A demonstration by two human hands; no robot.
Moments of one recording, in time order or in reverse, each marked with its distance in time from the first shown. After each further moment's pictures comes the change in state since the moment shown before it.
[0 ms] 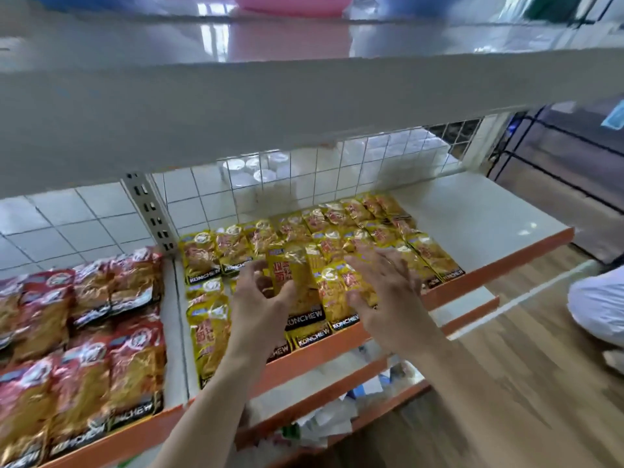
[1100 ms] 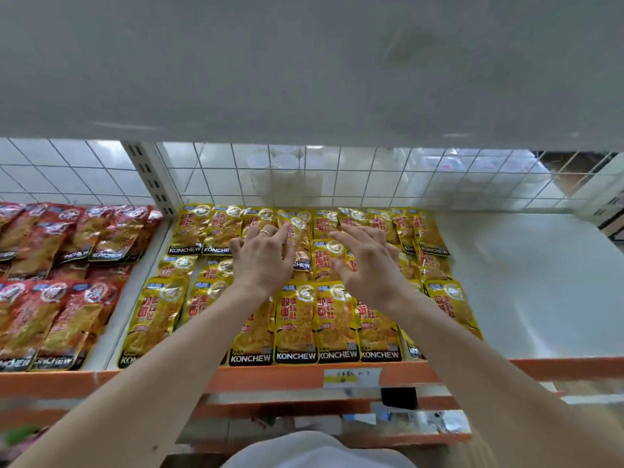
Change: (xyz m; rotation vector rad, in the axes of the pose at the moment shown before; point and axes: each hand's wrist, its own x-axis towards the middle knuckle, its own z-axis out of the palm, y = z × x) left_hand 0.124 -0.026 0.096 1.074 0.187 0.055; right_hand 0.151 0.097 0.027 0.094 -0.238 -0.280
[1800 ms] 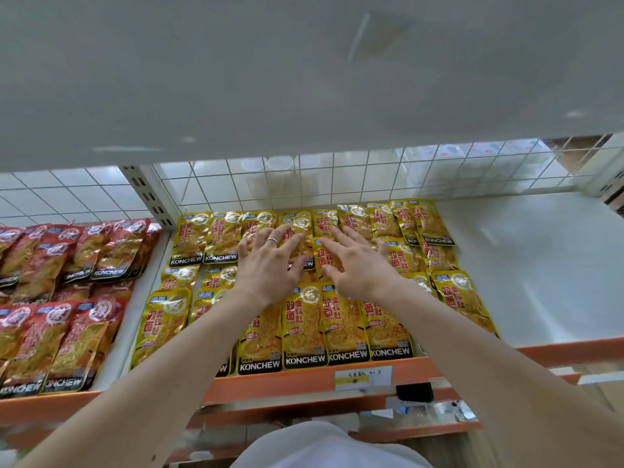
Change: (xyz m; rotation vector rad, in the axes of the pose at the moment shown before) left_hand 0.004 -0.008 0.005 0.107 -0.112 0.172; right_hand 0.018 0.000 0.018 -0.176 -0.292 0.043
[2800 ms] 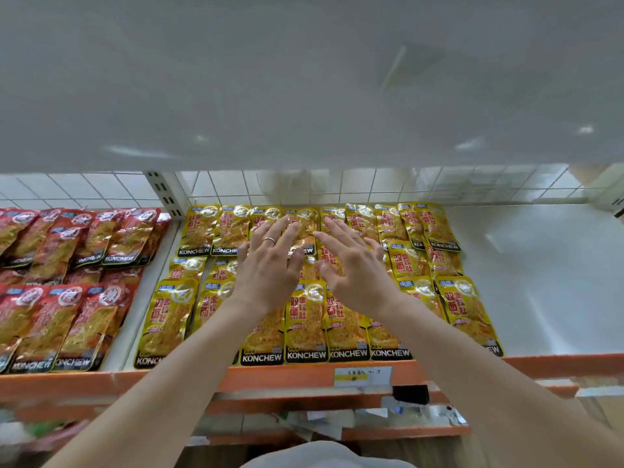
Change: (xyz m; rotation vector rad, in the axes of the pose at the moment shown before) left_hand -0.023 0.002 -0.008 -0.162 0.108 -0.090; right_hand -0.023 -0.025 -0.004 0.252 0.205 -0.141
